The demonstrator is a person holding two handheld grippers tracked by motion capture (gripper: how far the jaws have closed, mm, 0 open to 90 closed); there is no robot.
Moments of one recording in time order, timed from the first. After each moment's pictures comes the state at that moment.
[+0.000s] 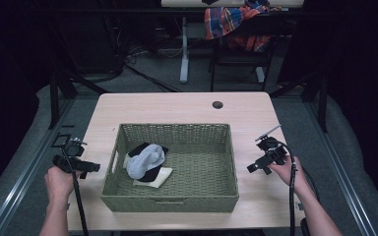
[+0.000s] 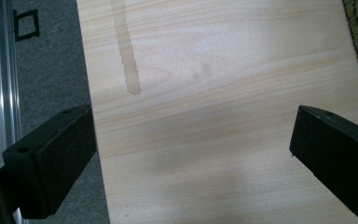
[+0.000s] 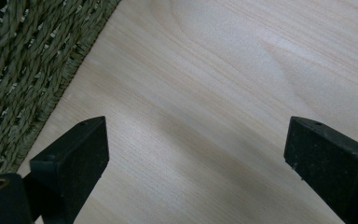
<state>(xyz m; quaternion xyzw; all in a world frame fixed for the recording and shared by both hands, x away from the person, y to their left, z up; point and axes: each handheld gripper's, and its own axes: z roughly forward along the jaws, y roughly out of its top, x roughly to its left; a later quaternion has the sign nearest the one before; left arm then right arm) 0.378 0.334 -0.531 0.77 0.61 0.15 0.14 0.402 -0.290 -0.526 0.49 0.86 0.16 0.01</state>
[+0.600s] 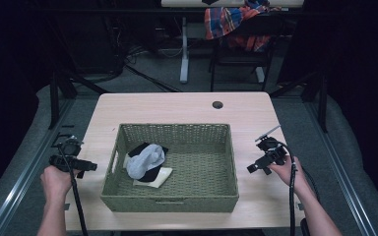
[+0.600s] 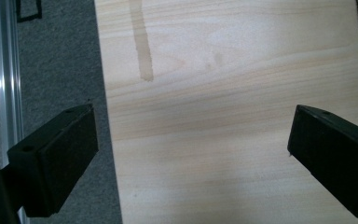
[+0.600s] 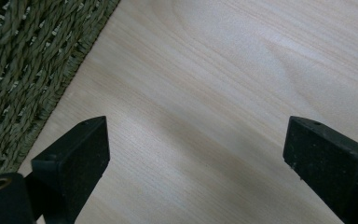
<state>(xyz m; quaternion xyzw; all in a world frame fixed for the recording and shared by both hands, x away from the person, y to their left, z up) 0.377 0.340 -0.521 0.75 0.64 0.14 0.12 0.401 -0.289 -0.526 0.49 0.86 0.16 0.01</state>
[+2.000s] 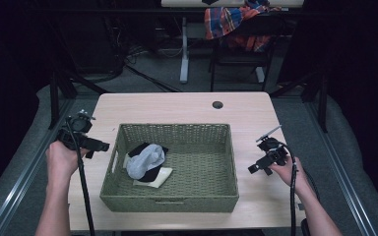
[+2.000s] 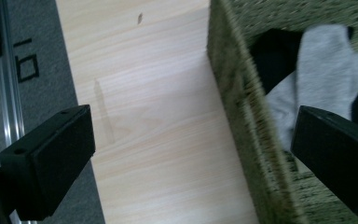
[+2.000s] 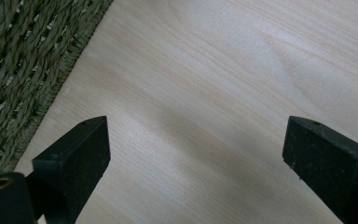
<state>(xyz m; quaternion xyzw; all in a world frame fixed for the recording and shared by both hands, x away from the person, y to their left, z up) 0.384 0.270 -0.414 0.80 0.56 0.16 0.16 0.399 -0.291 -0.527 0.50 0.85 0.16 0.01</state>
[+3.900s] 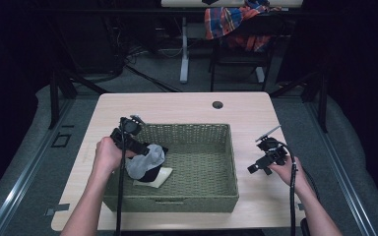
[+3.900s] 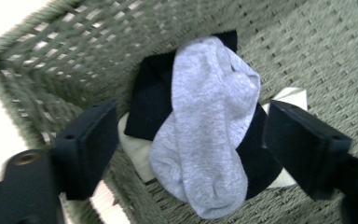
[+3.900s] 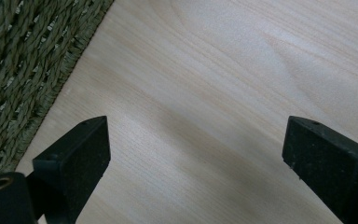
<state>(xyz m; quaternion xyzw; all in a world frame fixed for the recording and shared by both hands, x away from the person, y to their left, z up) 0.407 0.162 -0.451 0.87 0.45 0.11 0.15 0.400 -0.290 -0.529 0.50 0.85 0.16 0.00</state>
